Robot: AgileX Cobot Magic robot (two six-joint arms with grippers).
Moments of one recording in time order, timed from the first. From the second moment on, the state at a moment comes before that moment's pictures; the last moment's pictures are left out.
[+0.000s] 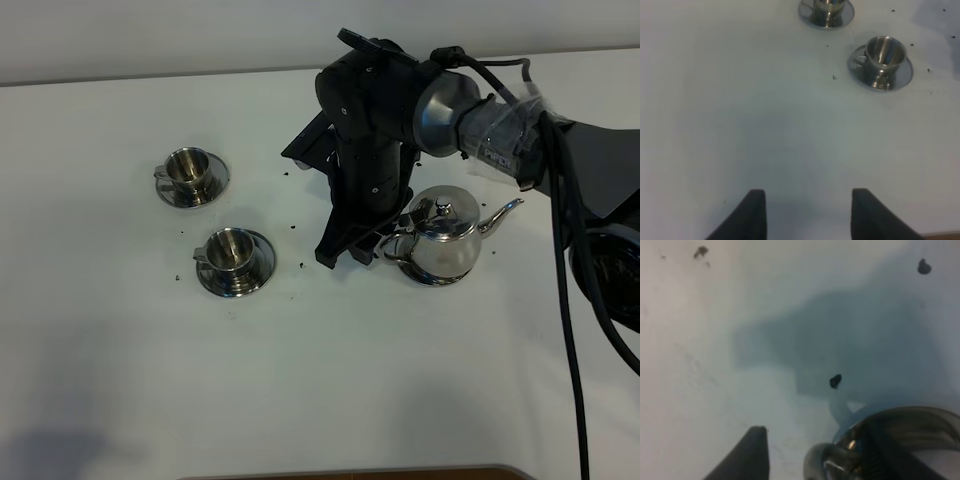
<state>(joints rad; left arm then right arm) -0.02 0.00 -0.46 -0.05 1.07 -0.01 0.81 2.33 -1.92 -0.06 1.22 -0.22</state>
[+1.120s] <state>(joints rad) -0.02 0.00 -0.46 -0.05 1.07 -0.01 0.82 2.21 -1.63 -0.06 1.22 -0.14</state>
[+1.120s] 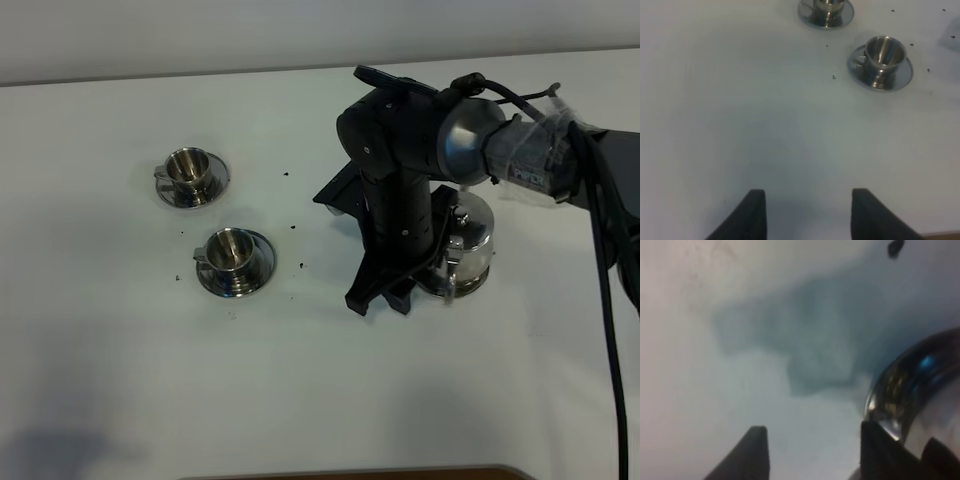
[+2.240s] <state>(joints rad) -0.02 0.00 -0.46 -0.05 1.07 -0.01 0.87 2.05 -1.54 -0.05 1.22 -0.10</state>
